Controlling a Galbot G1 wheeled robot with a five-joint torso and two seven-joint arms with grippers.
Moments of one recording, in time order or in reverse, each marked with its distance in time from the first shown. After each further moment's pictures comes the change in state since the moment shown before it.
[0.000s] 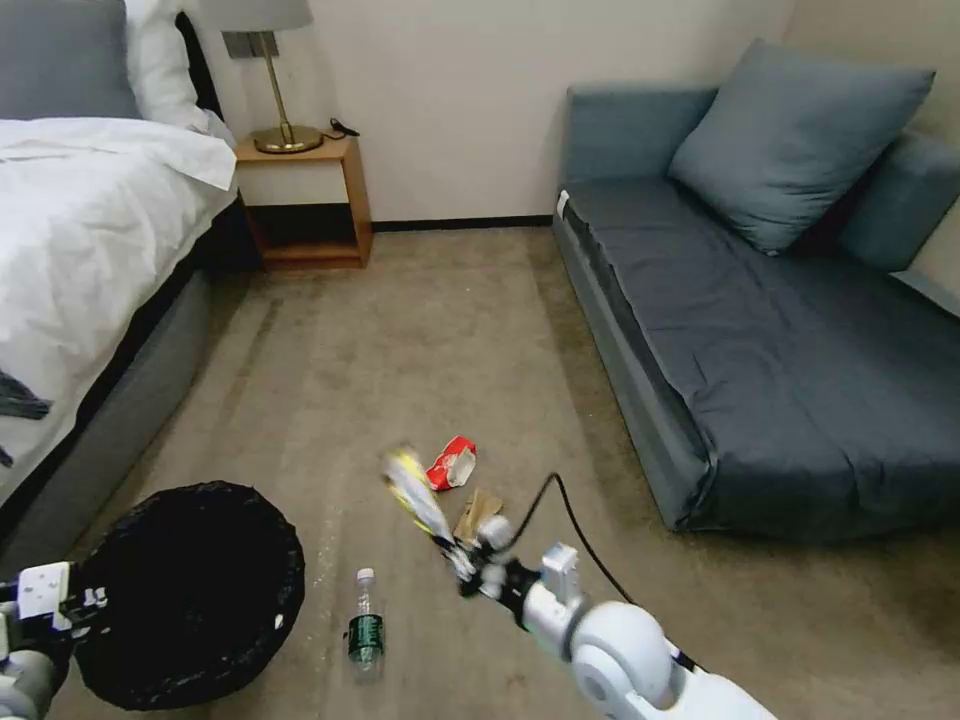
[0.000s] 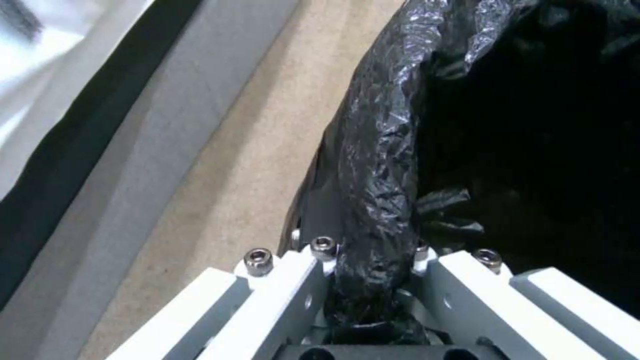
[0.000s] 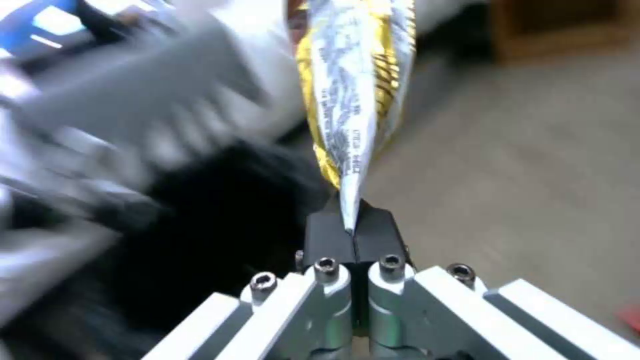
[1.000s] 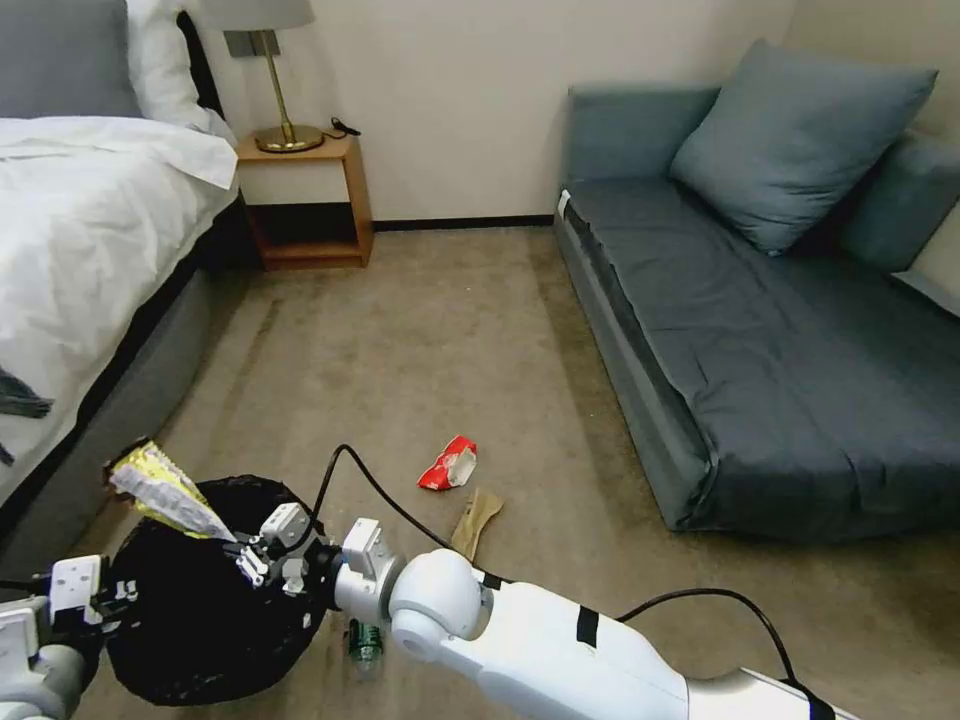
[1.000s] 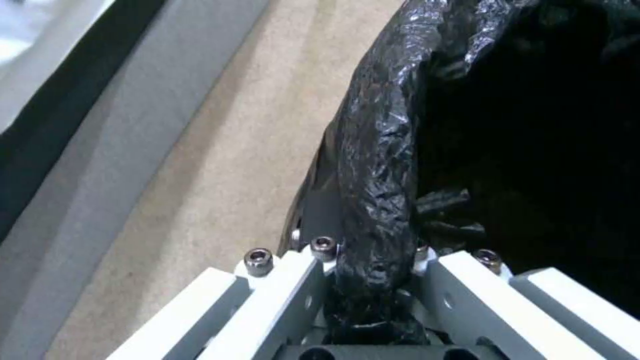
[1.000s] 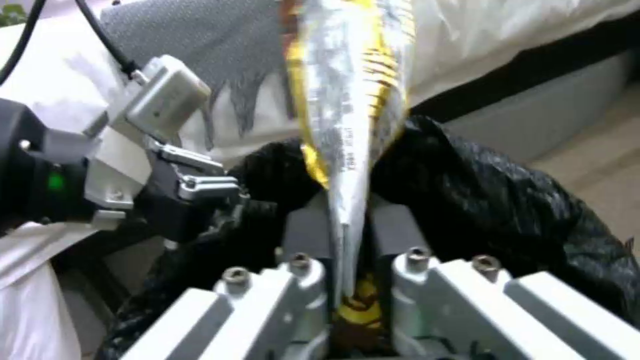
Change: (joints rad) left arm 0.025 -0.027 0.036 -0.072 -0.009 0.016 0.001; right arm 0.395 0.283 -0.379 -0.349 -0.033 0.034 -0.015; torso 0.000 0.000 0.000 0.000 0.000
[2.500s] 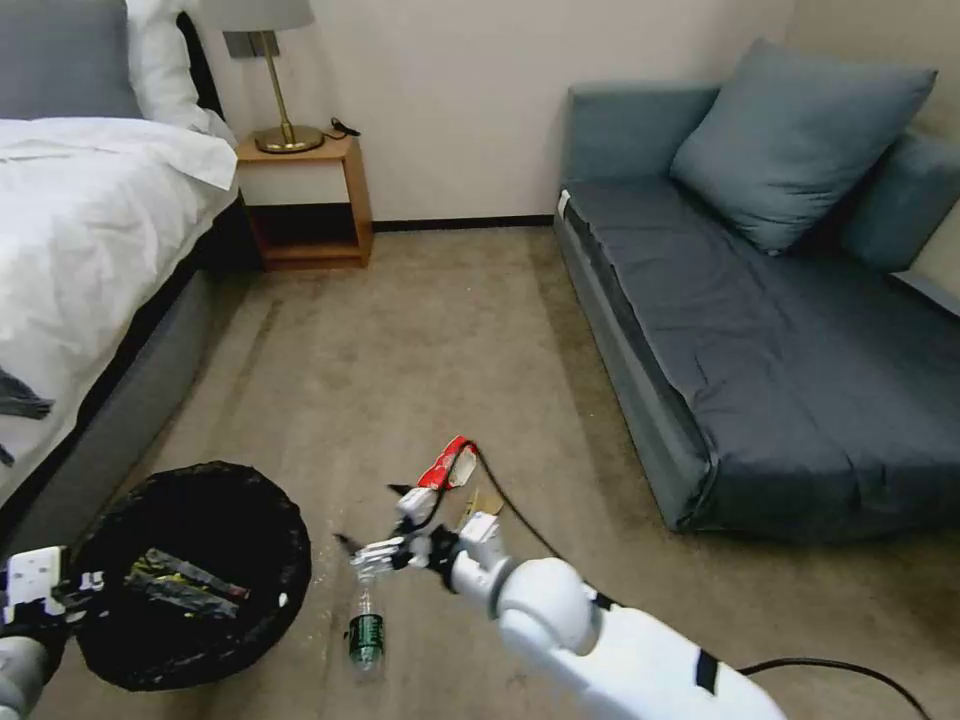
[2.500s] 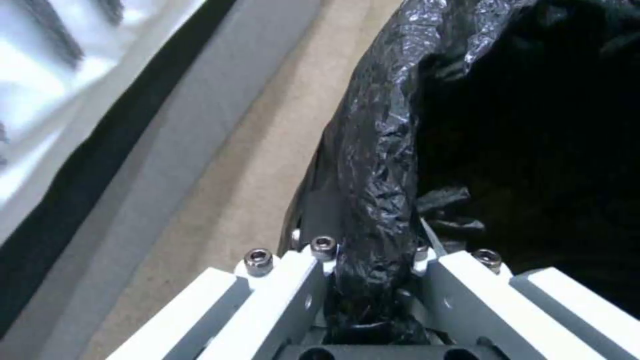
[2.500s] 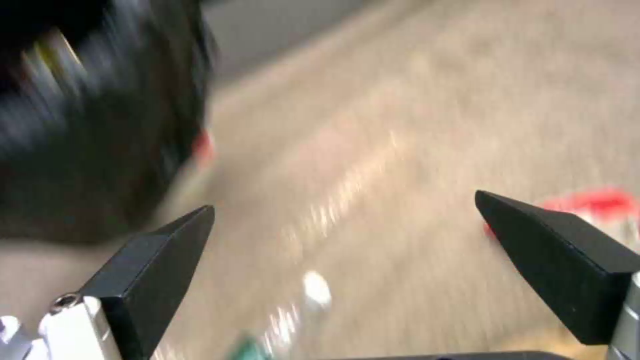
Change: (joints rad) left arm -0.043 0.053 -0.110 0.055 -0.101 0.021 -0.016; right arm -0.187 -0.299 0.219 0.145 -0.031 -0.189 0.167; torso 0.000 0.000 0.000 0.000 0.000
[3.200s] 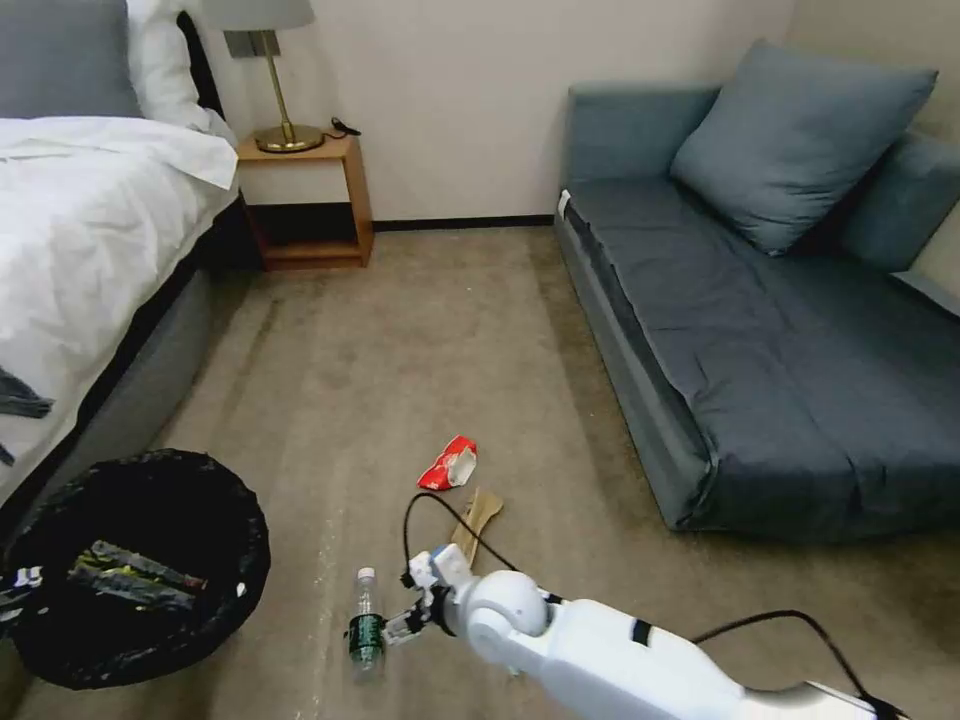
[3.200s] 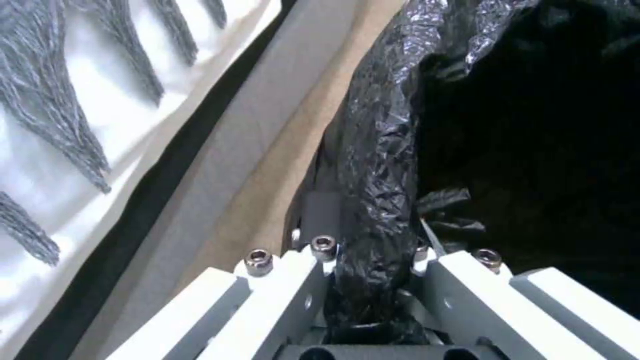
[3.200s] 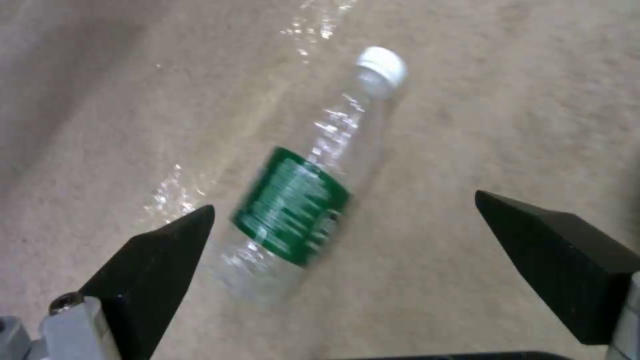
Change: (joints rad) left arm 0.024 0.019 -0.099 -0.026 -0.041 0.009 0.003; right arm 0.210 0.230 -0.280 -0.342 0.373 -0.313 0.241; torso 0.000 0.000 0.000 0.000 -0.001
